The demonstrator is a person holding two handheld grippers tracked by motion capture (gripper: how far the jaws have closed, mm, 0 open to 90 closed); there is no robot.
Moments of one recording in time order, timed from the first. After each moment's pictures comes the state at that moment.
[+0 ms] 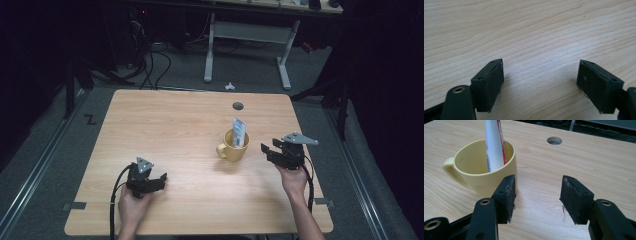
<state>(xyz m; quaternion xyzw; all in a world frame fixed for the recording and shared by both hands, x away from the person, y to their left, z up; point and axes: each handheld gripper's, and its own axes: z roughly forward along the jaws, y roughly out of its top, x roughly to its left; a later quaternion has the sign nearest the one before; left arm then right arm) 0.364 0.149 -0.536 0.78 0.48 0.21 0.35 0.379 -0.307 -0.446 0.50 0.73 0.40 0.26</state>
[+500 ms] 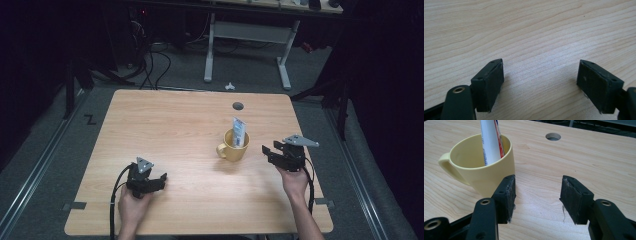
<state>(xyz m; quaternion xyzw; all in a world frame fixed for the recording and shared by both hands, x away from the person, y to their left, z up) 0.364 0.149 -0.536 0.78 0.48 0.21 0.35 0.376 -0.311 -0.452 0.51 0.72 0.39 0.25</state>
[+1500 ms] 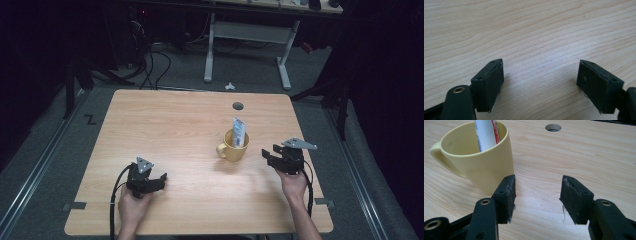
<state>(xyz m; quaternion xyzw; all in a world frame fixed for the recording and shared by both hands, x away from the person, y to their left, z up) 0.364 0.149 -0.536 0.78 0.48 0.21 0.35 0.375 -0.313 -0.466 0.52 0.73 0.39 0.24</state>
